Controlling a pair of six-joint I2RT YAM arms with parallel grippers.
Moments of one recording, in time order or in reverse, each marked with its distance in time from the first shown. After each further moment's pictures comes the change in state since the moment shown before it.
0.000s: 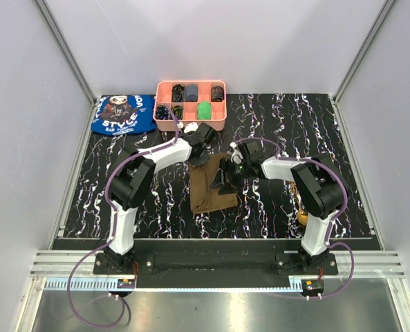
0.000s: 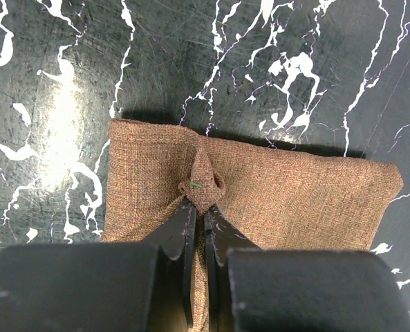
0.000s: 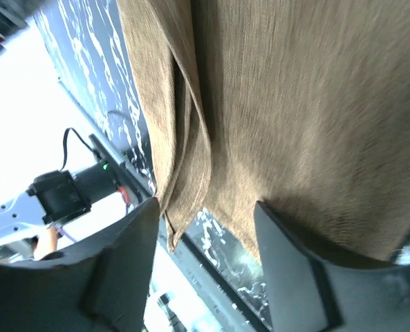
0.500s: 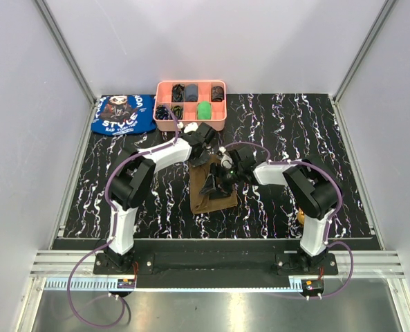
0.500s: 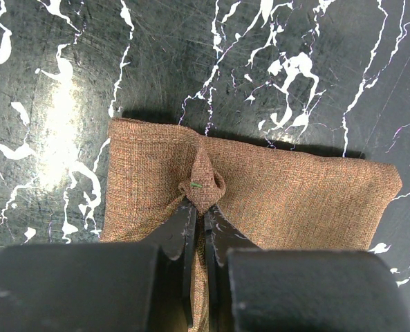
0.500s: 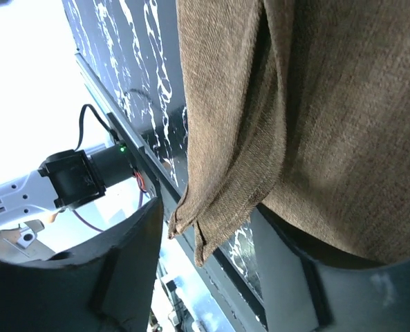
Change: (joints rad) left arm 0.000 0.000 0.000 0.000 0.003 -0.006; right arm 0.101 0.025 -0.029 0.150 -0.048 0.098
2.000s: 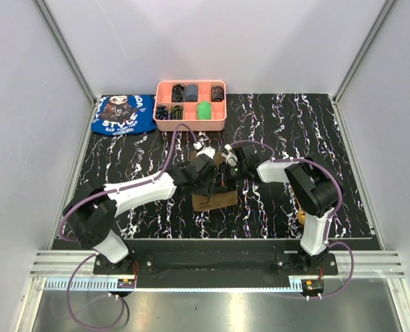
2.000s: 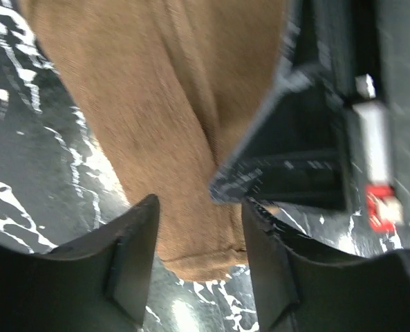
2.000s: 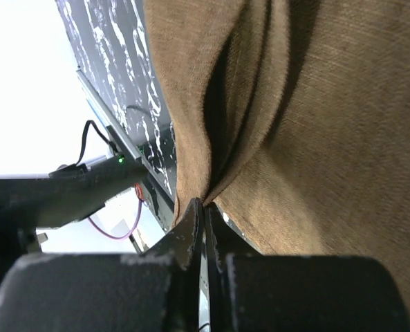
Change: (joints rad) left arm -0.234 -0.477 -0.460 0.115 0.088 0.373; right arm -0.054 0.013 -0.003 0.015 -0.001 -0.014
